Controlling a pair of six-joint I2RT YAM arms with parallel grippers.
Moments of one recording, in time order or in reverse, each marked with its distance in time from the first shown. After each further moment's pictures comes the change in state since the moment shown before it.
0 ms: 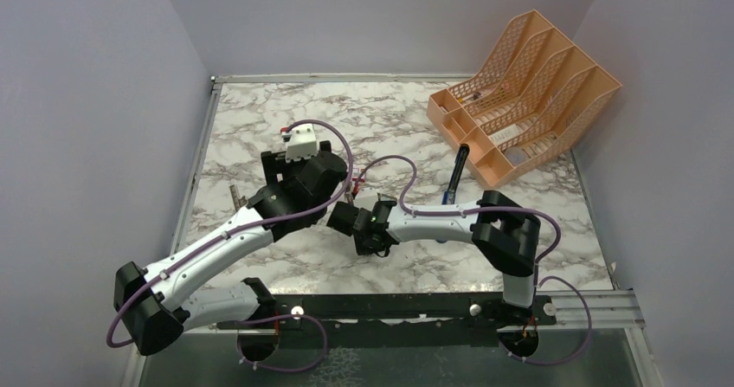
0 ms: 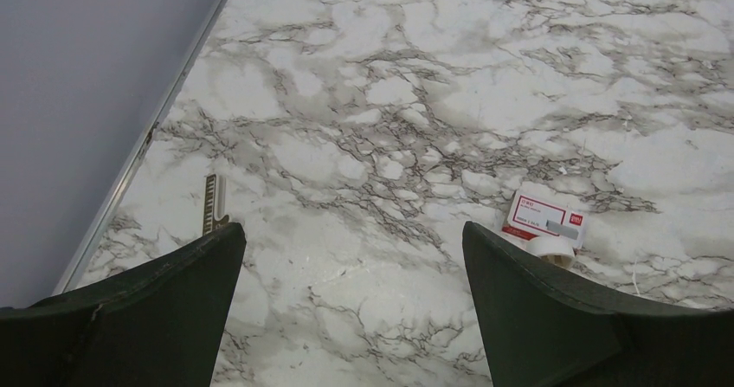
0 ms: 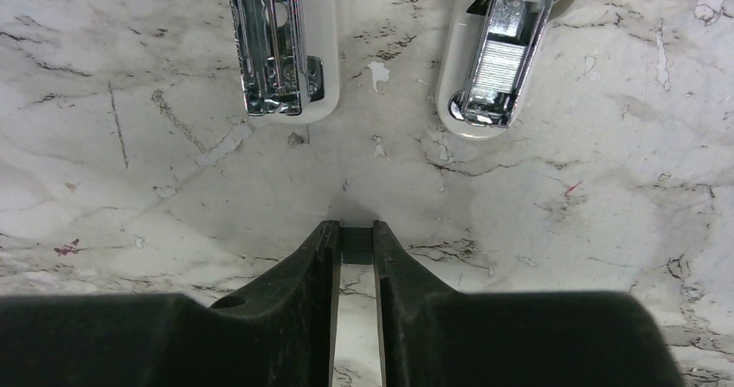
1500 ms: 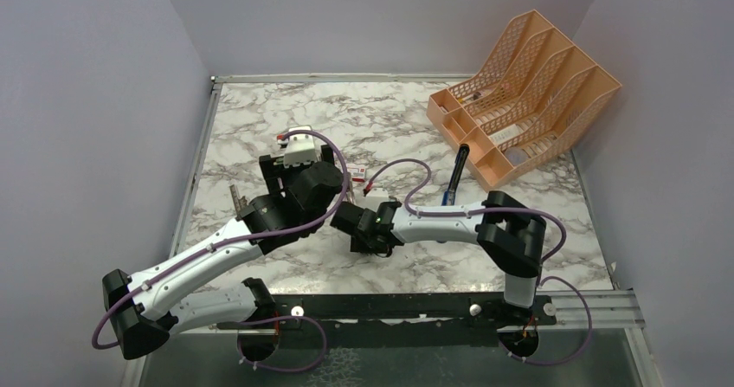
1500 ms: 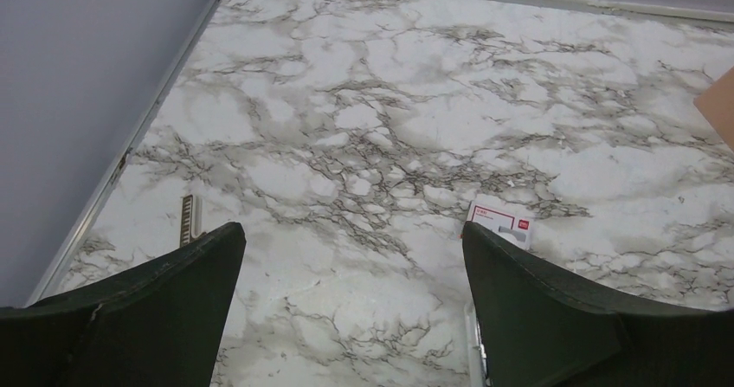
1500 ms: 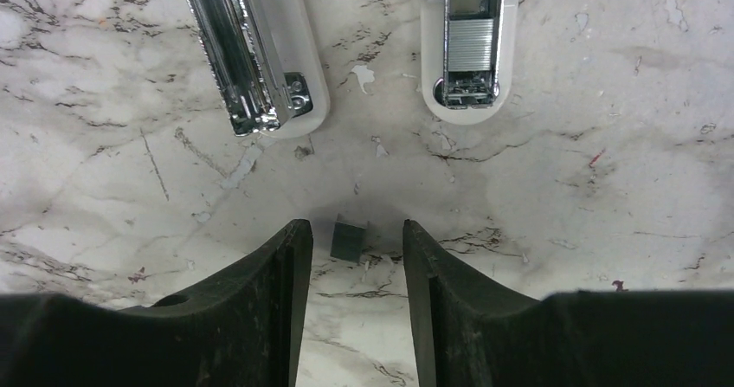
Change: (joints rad) left arm -0.101 -0.084 -0.008 0.055 -0.041 0.021; right arm -0.005 -0.042 -0.050 0.046 0.007 0.225
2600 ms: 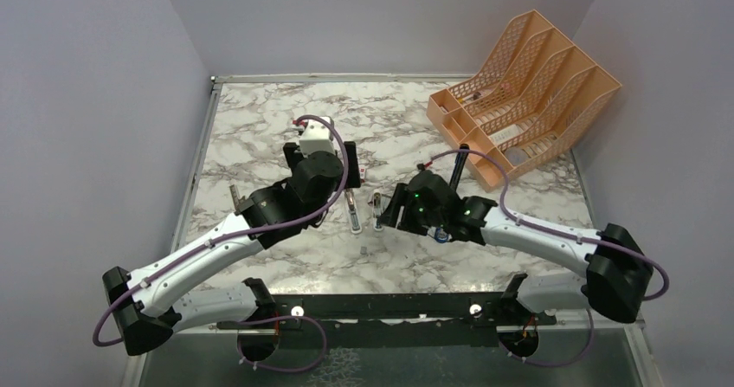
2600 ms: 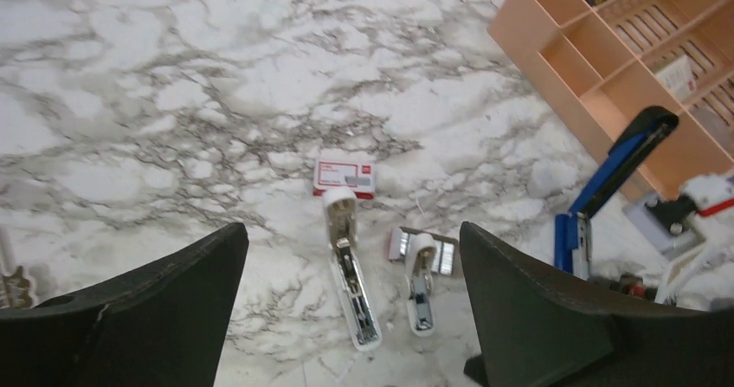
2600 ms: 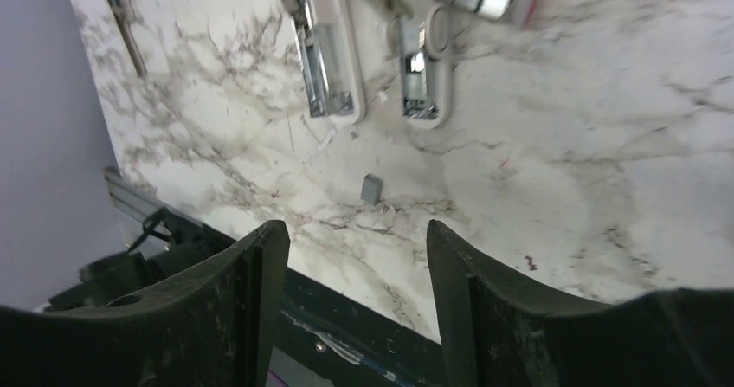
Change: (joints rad) left arm -0.002 0.038 0.084 0.037 0.411 -0.017; right arm -0.352 -0.636 -0.480 0.341 -0.333 -0.147
